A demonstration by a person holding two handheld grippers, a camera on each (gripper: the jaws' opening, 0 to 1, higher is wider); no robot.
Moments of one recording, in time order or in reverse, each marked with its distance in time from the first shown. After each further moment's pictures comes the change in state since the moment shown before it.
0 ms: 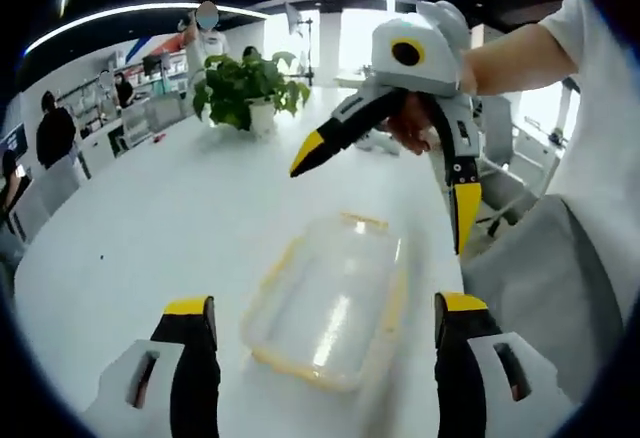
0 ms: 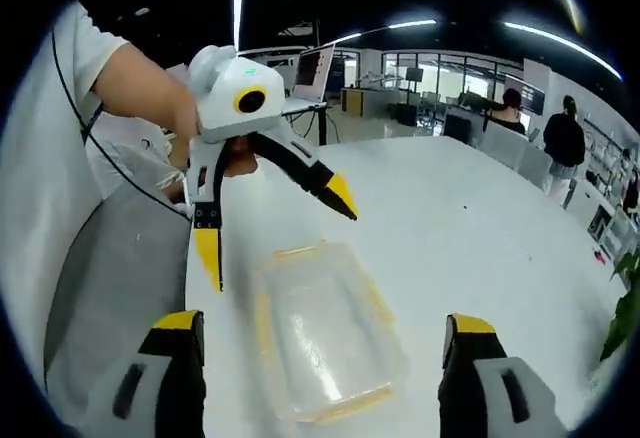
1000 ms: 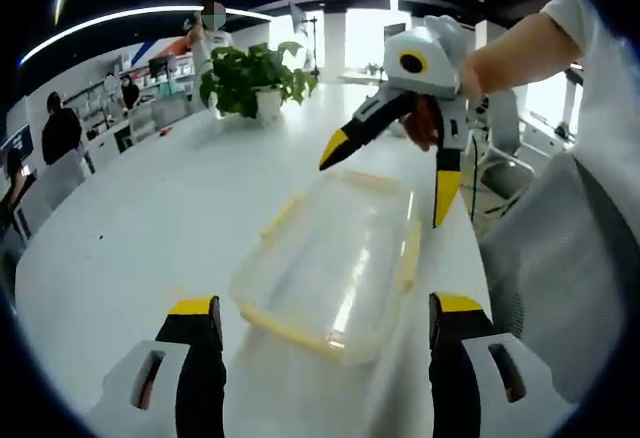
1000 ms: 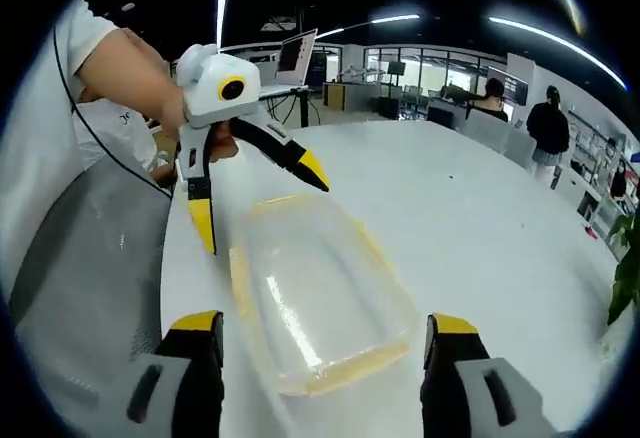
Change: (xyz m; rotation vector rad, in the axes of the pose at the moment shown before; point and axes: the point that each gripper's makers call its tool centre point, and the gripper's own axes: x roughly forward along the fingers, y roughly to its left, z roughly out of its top) left arm 0.012 0.005 -0.042 0.047 0.005 0.022; right arm 0.016 -0.007 -0.047 0.031 0.022 -0.064
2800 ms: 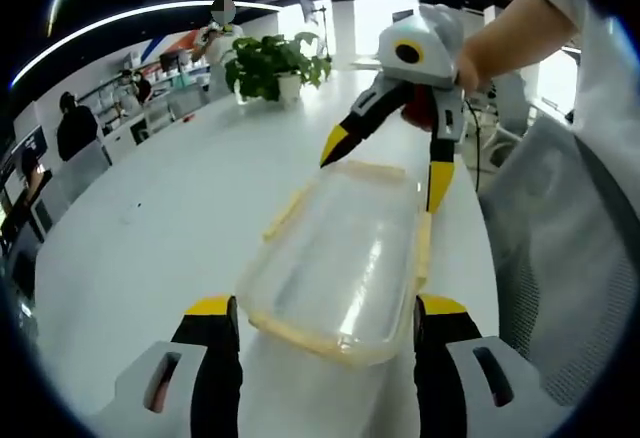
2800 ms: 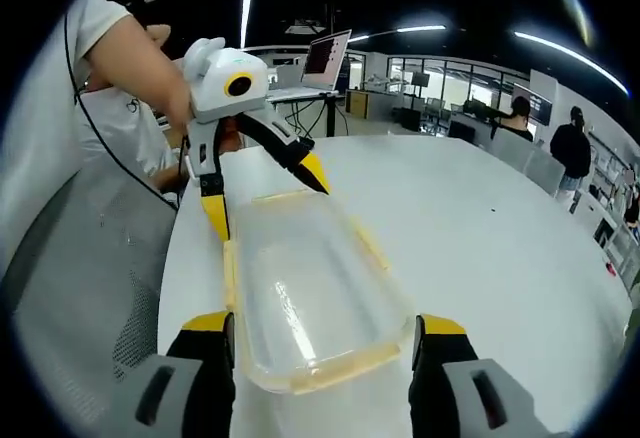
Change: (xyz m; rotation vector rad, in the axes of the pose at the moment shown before) left arm -0.073 0.027 -0.056 0.005 0.064 0.070; right arm 0.074 0.038 0.049 -0.089 -0.017 0.053
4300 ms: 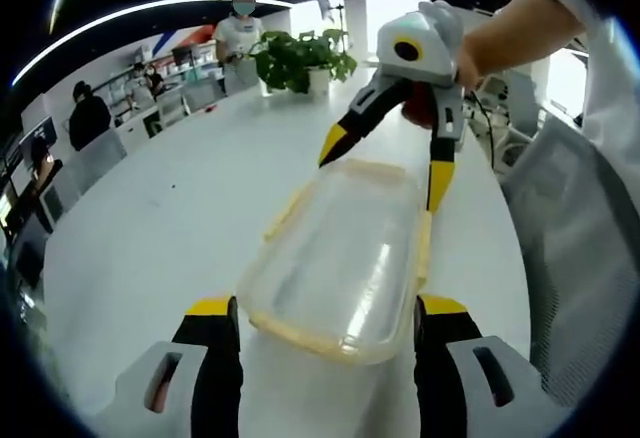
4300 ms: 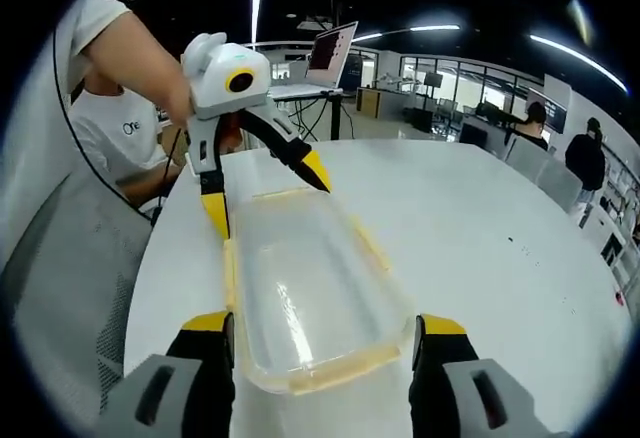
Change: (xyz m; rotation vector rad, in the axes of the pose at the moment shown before) left arm -0.021 0.064 -0.018 -0.021 0.009 0.034; right arm 0.048 -0.033 0.042 -0.040 0.010 0.035
